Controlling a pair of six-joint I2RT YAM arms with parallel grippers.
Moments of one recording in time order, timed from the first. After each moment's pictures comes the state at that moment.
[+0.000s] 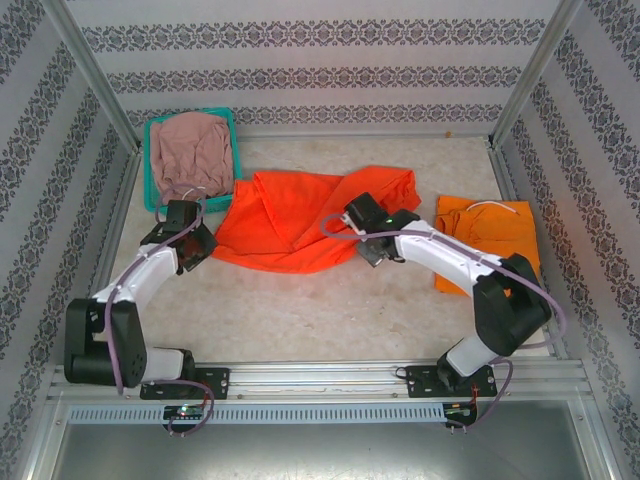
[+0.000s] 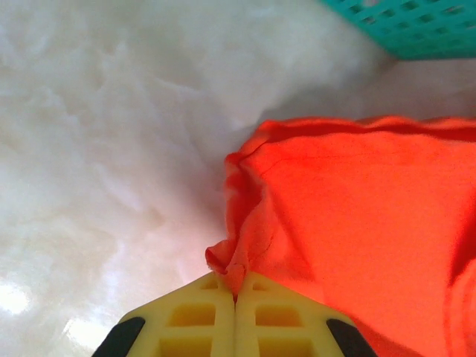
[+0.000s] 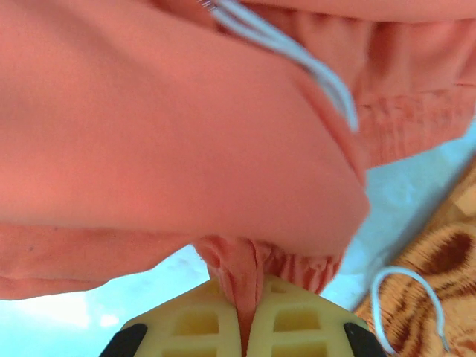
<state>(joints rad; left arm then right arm) -0.01 1.30 0.81 -0.50 0.01 -0.74 0.56 1.53 1.10 -0.76 0.33 -0.14</state>
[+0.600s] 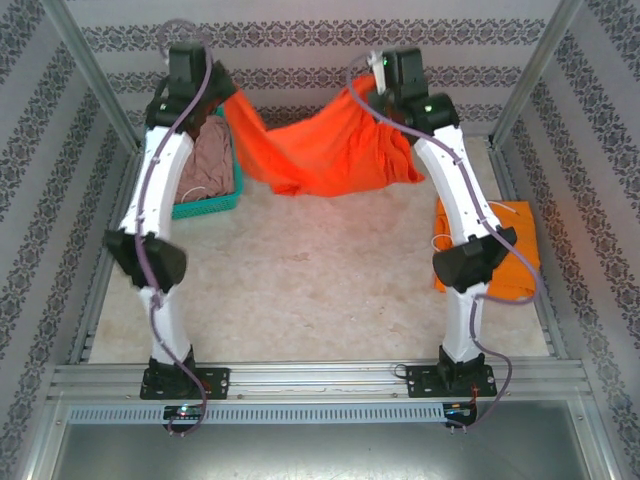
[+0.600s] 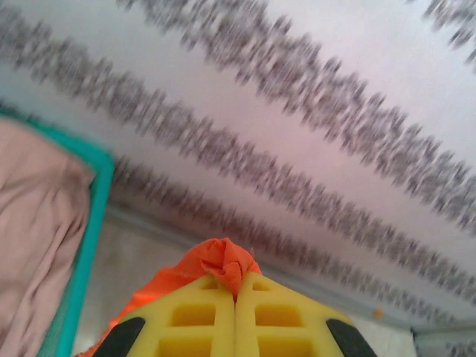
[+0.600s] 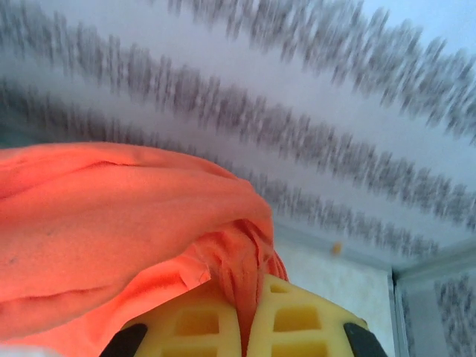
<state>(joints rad) -0.11 2.11 2.54 -0.79 -0.05 -0.65 0.33 2.09 2.56 -0.92 0.28 -0.19</state>
